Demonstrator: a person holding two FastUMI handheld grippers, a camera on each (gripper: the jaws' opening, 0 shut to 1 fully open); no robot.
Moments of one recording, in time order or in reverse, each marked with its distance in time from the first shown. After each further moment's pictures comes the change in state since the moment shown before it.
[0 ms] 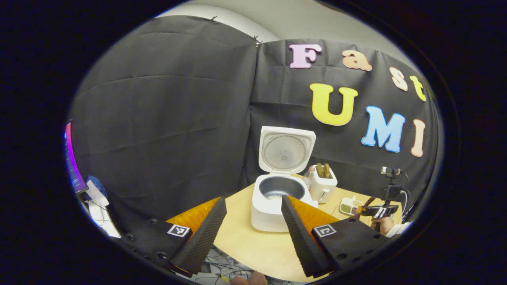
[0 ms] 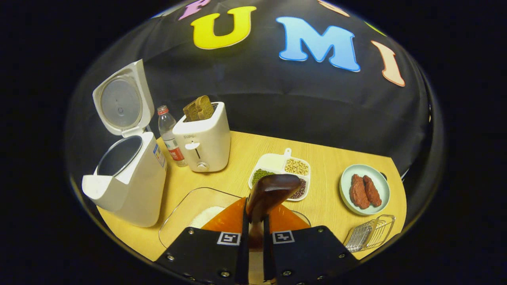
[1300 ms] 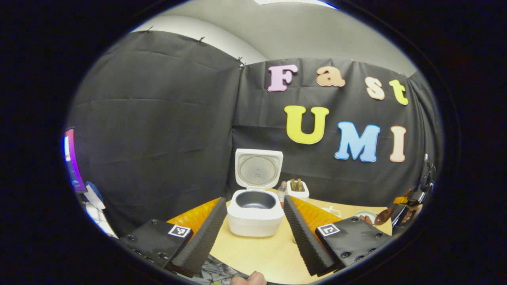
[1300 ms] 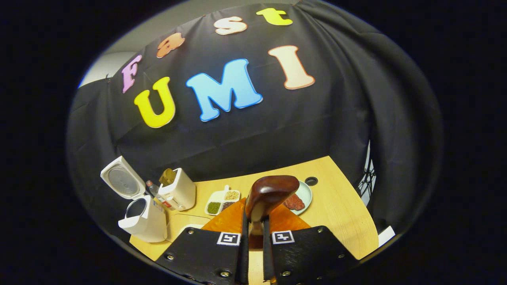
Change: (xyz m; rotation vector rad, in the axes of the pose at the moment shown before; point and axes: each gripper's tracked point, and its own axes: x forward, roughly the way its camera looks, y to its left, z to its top) left arm -0.122 -0.062 0.033 -0.017 -0.189 -0.115; right arm -0.237 -0.214 0.041 0.390 -0.287 -0.090
